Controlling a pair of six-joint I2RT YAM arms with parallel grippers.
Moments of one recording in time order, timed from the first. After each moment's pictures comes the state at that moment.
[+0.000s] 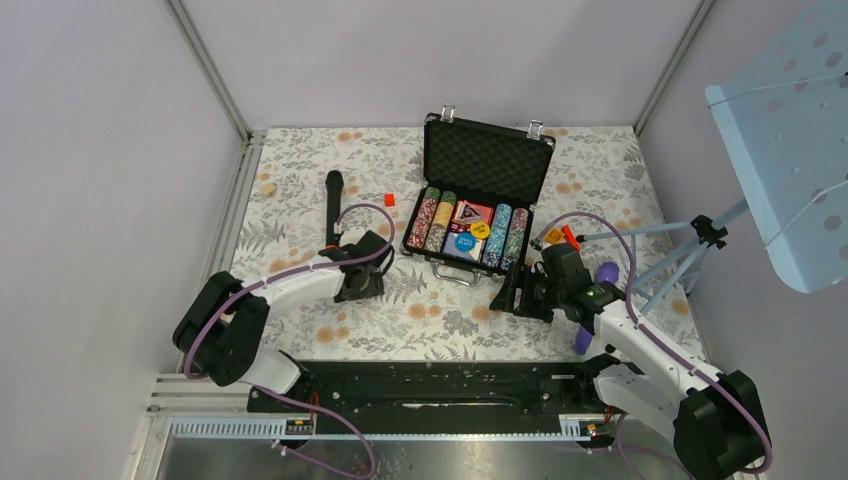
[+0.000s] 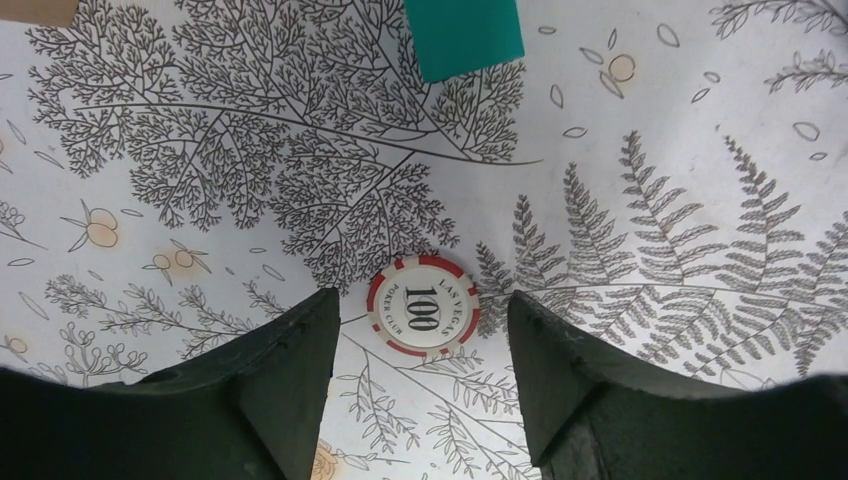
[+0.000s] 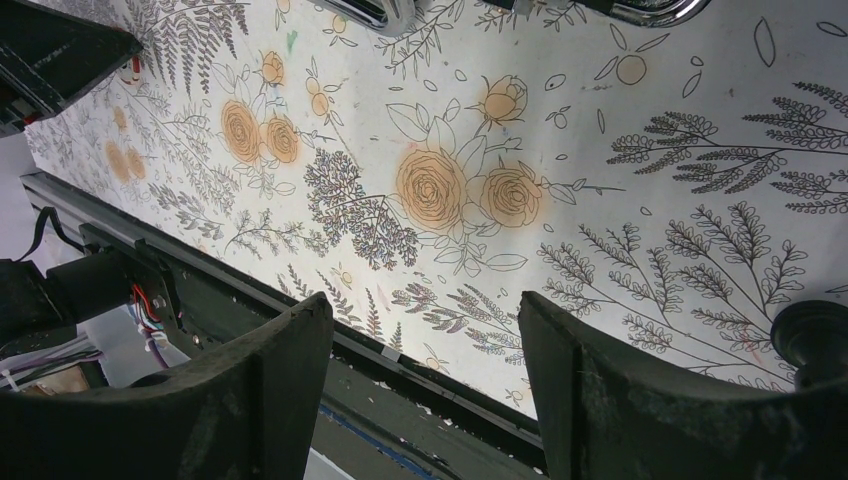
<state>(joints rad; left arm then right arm) -0.63 1.45 0.73 -0.54 -0.40 -0.78 0.44 0.95 0.48 -0.43 -0.33 0.63</state>
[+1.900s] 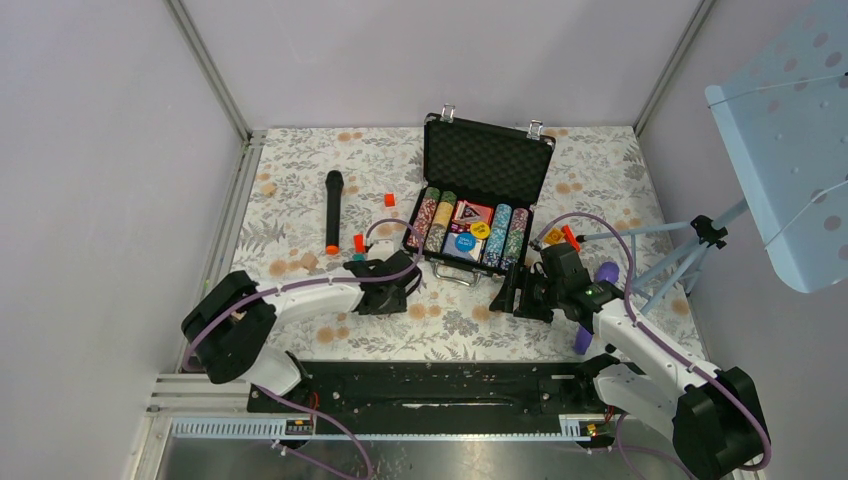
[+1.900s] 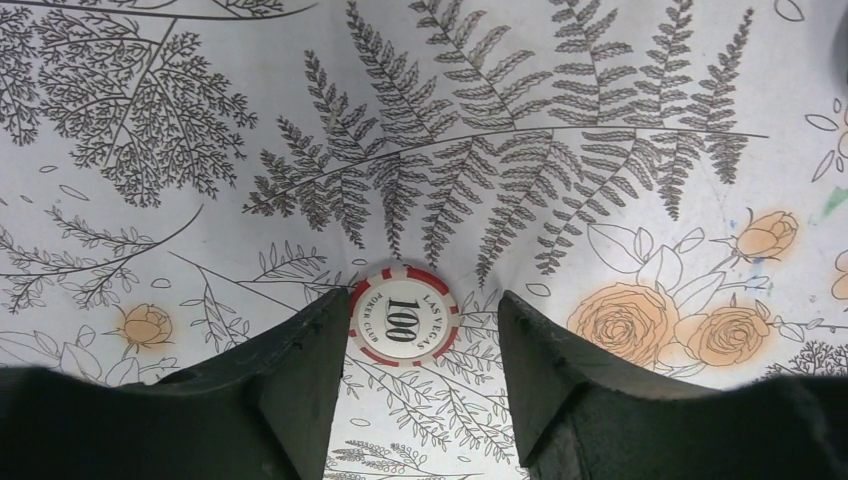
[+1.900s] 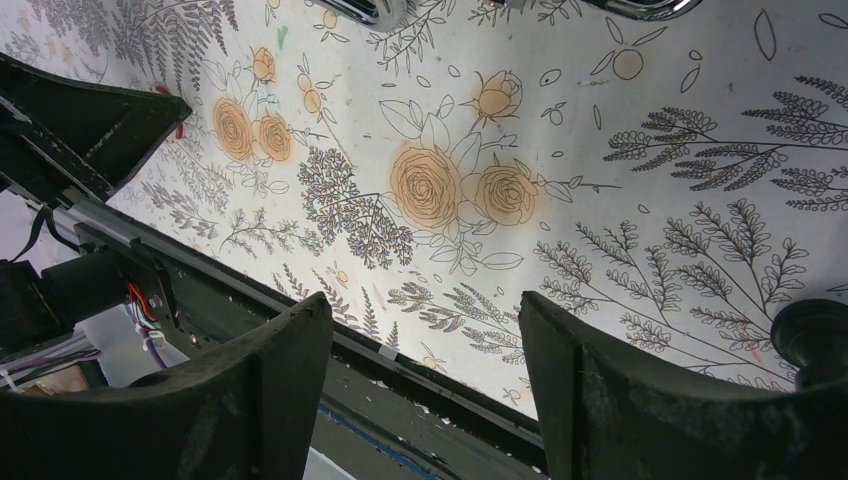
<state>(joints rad) -0.87 1.48 0.76 -0.55 -0.38 -0.90 0.44 0.97 0.48 -0.44 -0.34 0.63</state>
